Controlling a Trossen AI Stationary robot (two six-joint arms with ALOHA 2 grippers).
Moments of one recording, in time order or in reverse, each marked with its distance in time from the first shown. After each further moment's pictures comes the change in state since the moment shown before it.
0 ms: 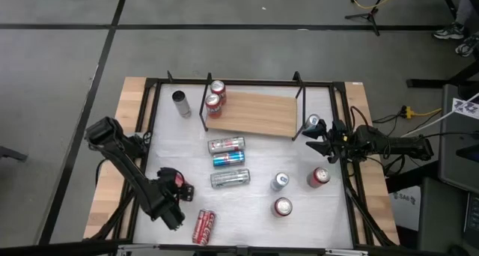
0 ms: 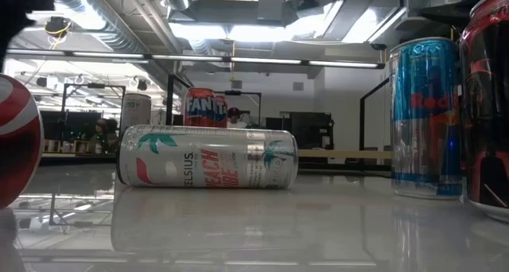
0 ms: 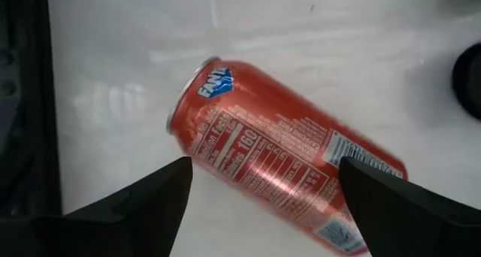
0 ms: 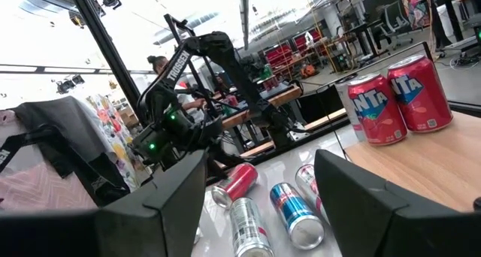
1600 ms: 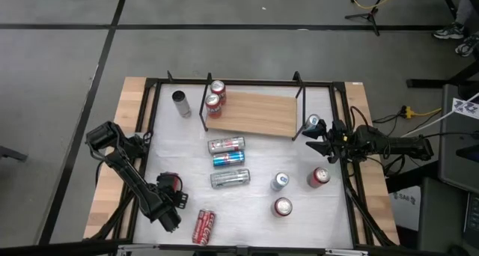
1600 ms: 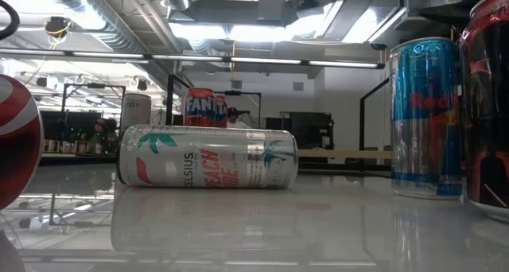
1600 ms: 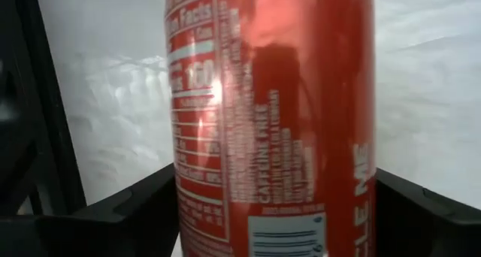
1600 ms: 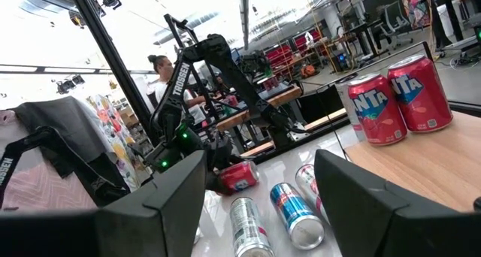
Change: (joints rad) left arm -0.052 0.042 -0.159 0.193 0.143 0.089; right arm 0.000 0.000 0.000 0.000 0.000 0.001
